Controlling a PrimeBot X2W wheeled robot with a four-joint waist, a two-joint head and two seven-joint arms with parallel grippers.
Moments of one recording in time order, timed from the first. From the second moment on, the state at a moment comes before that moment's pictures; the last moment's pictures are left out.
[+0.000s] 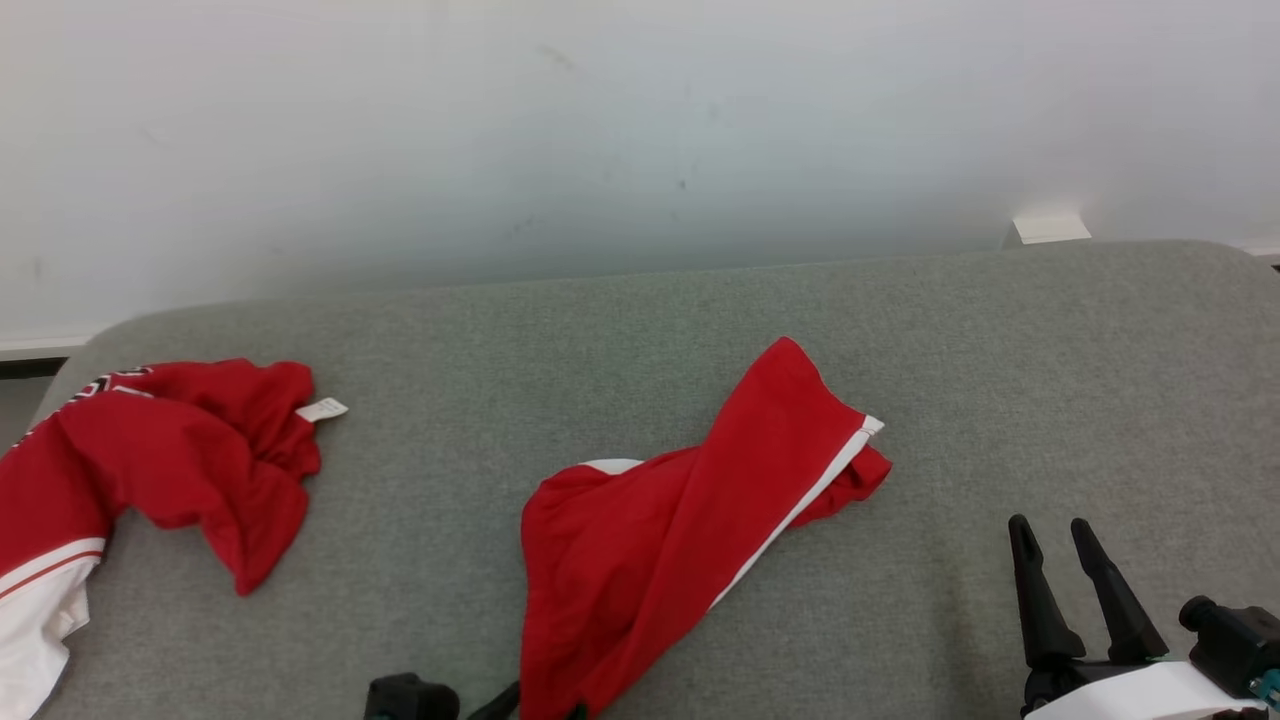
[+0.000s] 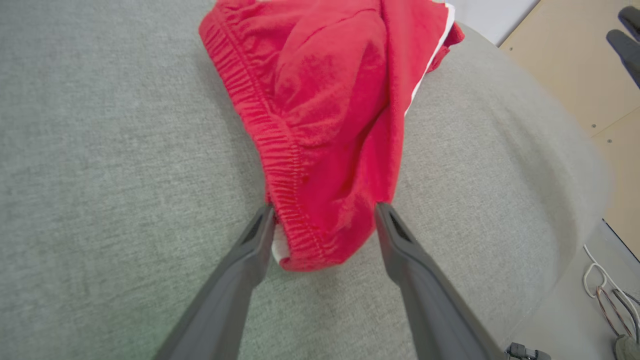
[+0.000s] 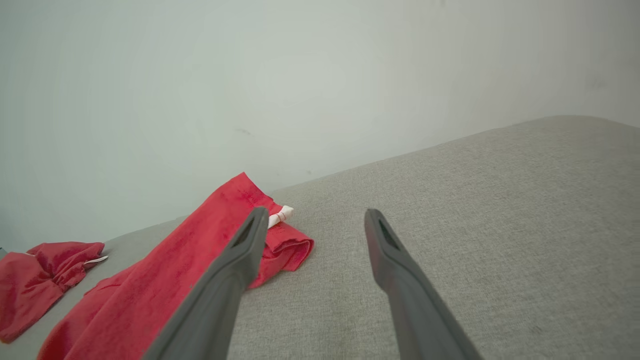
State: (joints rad) left arm -0.07 0.29 -0.54 0.27 -0.54 -0.13 -0.02; right arm -0.14 -0.18 0.22 0.33 0.66 0.13 -0.26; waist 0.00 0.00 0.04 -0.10
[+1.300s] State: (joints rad) left arm -0.40 0.30 -0.29 0.60 -0.96 -0.02 -0.15; right arm -0.19 -0.17 0.23 0.34 0.65 0.13 -0.26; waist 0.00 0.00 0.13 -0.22
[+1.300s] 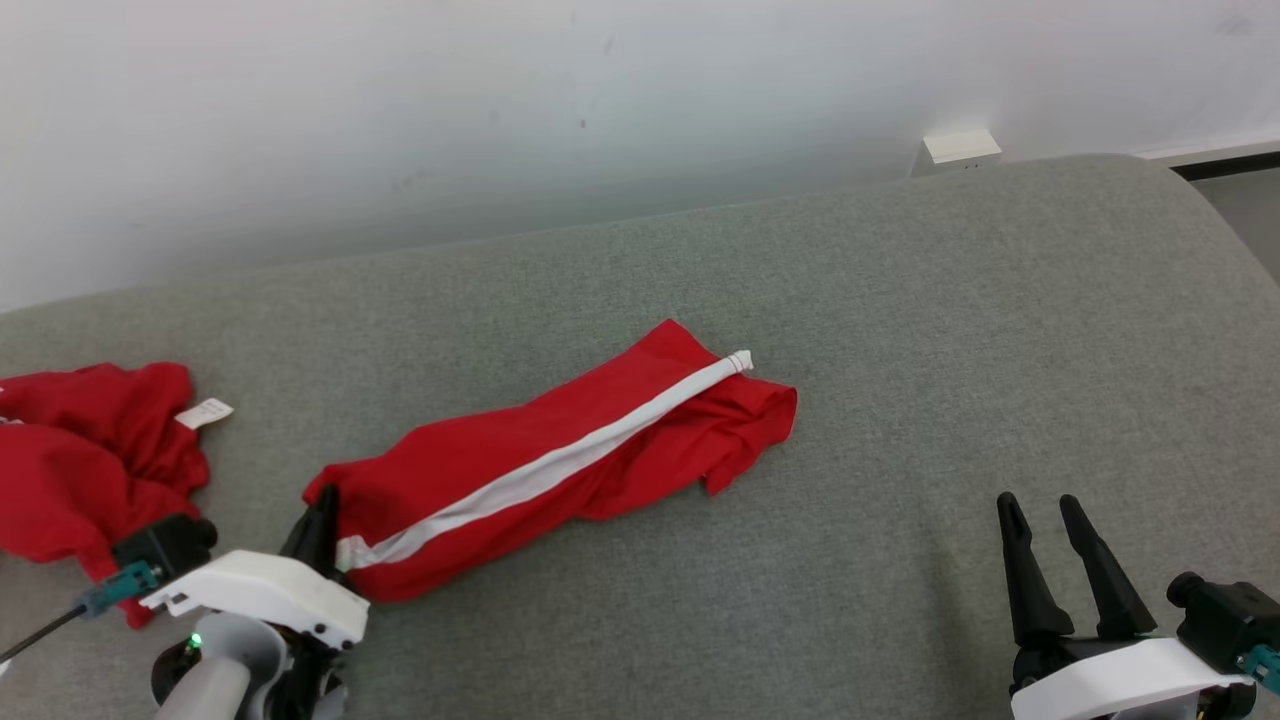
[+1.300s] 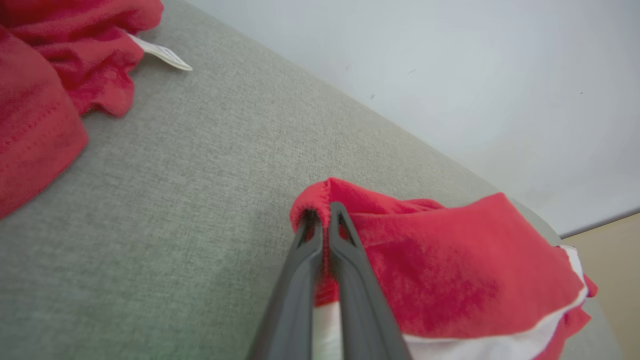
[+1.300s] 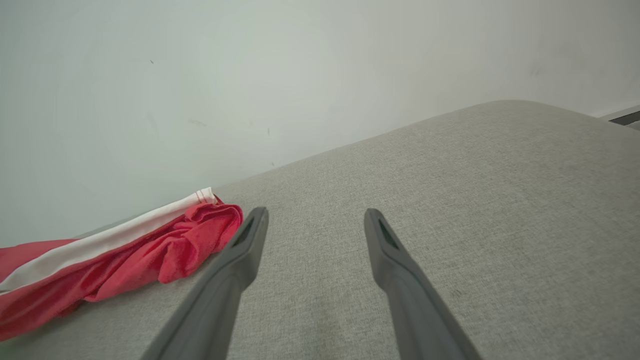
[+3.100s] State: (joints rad) left arm -0.04 0.14 -0.17 0.22 -0.40 -0.05 -0.25; right arm -0.20 -0.17 0.19 0.27 0.48 0.13 -0.25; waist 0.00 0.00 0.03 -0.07
